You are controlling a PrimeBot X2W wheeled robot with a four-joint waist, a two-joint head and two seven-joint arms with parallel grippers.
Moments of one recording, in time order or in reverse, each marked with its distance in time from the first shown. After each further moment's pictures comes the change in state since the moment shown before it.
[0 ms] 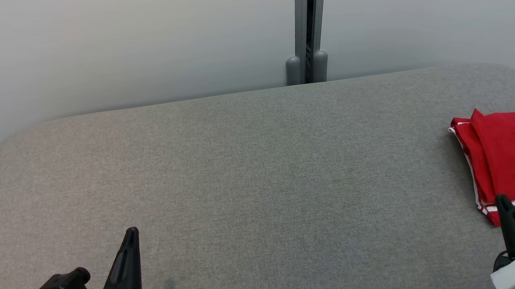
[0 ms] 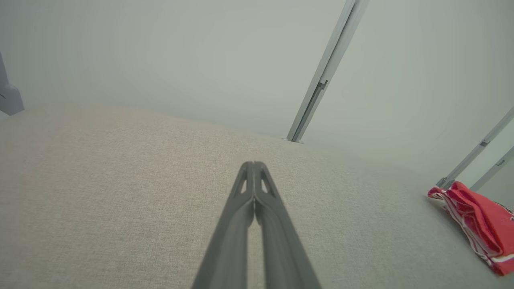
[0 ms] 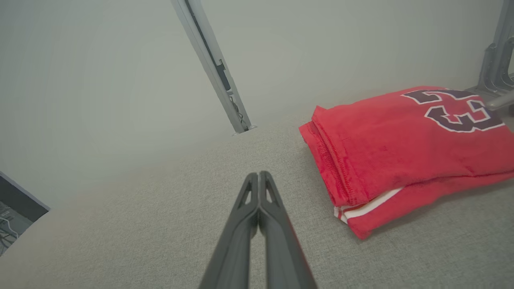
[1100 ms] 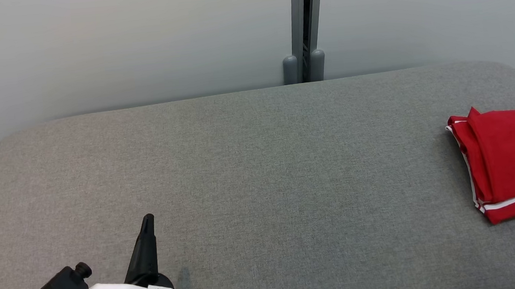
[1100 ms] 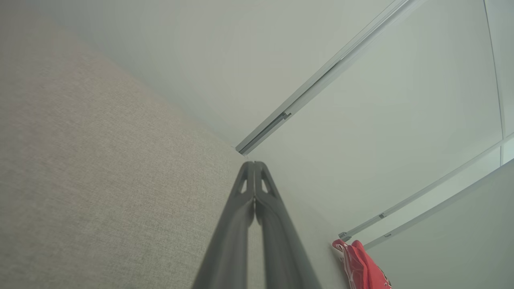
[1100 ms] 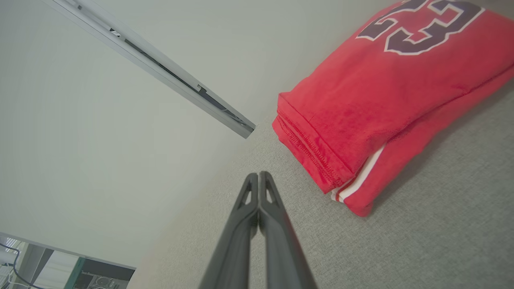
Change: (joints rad) left arm -0.073 -0.055 -0.059 0.063 -0.468 -0.072 -0.052; right arm -0.108 -0.020 -0.188 0.140 0.473 0.000 0.216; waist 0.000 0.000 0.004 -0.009
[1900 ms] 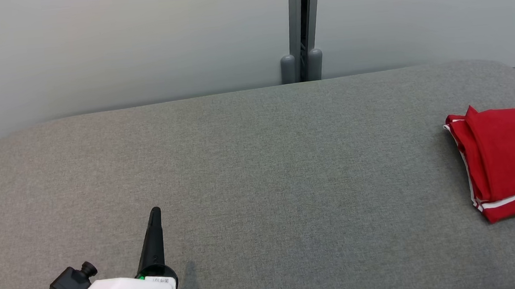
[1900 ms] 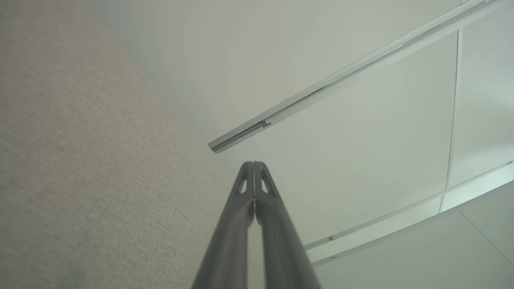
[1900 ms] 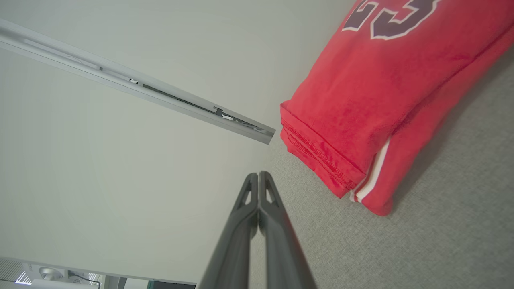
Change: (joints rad) left arm -0.037 -0.030 -0.031 0.029 -0.247 -0.042 -0.026; right arm -0.059 -0.013 -0.101 0.072 0.249 0.000 0.115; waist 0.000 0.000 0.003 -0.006
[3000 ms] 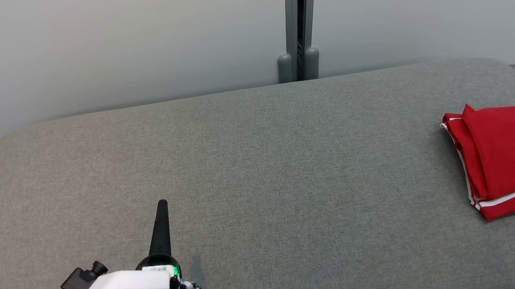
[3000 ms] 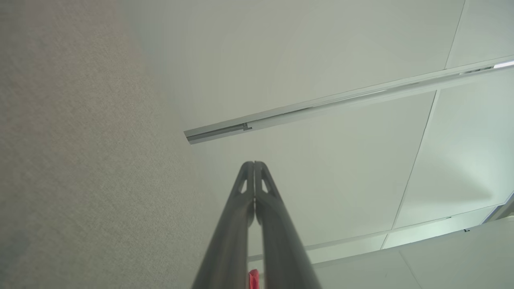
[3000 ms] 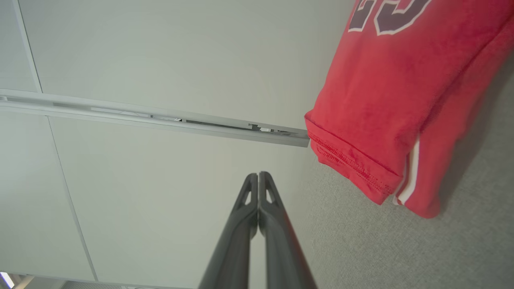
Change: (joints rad) left arm -0.042 -0.032 -0.033 0.029 -0.258 -0.037 -0.027; right arm -0.062 -0.013 -0.109 0.077 0.261 0.000 0.120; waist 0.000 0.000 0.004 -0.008
